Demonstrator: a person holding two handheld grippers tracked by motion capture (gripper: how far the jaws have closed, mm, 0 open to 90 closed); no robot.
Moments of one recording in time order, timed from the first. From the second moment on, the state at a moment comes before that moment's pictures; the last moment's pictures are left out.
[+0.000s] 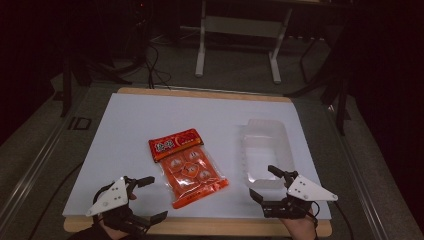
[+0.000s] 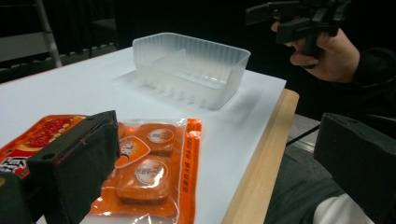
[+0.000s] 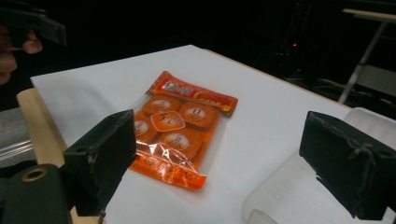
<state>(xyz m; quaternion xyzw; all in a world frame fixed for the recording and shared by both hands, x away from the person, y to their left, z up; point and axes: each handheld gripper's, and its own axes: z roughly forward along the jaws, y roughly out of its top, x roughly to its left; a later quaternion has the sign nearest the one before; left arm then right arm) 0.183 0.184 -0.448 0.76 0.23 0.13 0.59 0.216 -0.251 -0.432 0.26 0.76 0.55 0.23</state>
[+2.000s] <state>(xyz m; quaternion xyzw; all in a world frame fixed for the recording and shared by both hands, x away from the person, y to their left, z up) 0.313 0.222 -0.458 0.75 0.35 0.20 0.53 0.212 -0.243 -0.426 0.25 0.76 0.56 0.23</state>
